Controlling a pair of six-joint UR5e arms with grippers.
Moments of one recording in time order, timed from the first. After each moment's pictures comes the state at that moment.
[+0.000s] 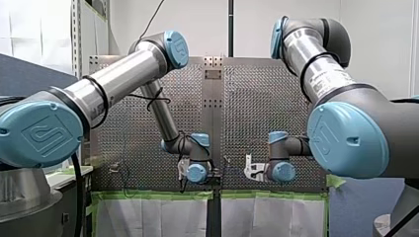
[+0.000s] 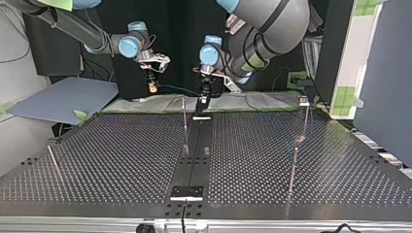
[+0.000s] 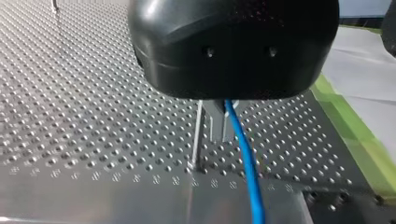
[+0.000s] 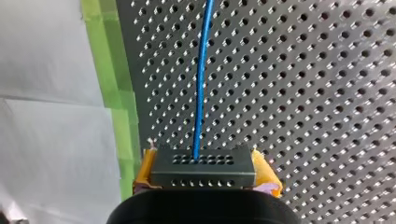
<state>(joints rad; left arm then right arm) -0.58 -2.53 -1.63 -2.19 -1.95 -1.60 1.95 -0.69 1.84 -0.88 1.47 1.64</state>
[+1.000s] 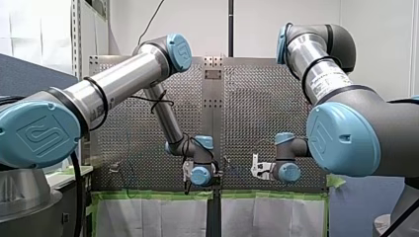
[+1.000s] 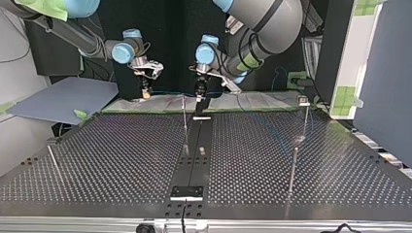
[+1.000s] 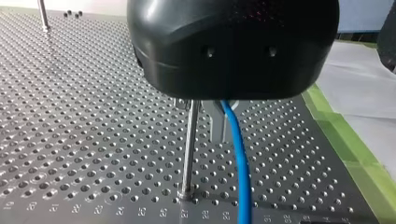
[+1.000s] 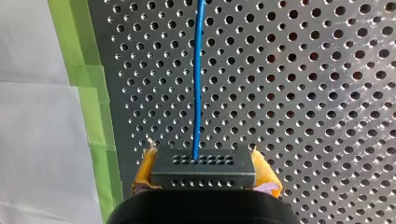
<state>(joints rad) -0.60 -2.56 -1.59 -2.20 -1.93 -1.59 1.88 -0.66 1.78 -0.89 1.43 1.64</state>
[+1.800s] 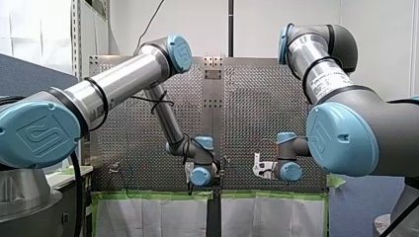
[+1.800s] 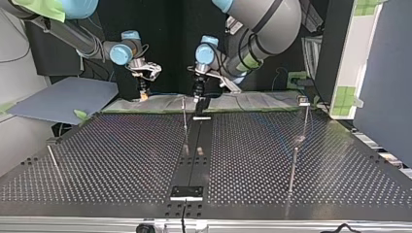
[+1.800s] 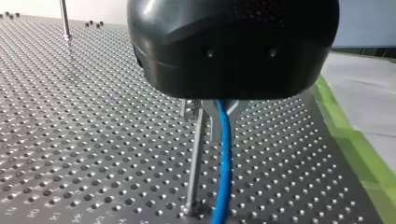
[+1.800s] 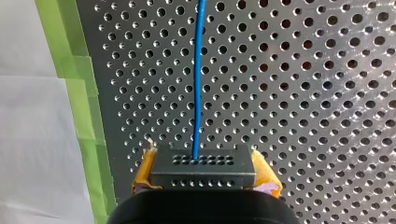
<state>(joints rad) -0.61 -2.57 -1.58 -2.18 -1.89 -1.66 1.87 -0.66 1.77 -0.89 1.42 1.64</state>
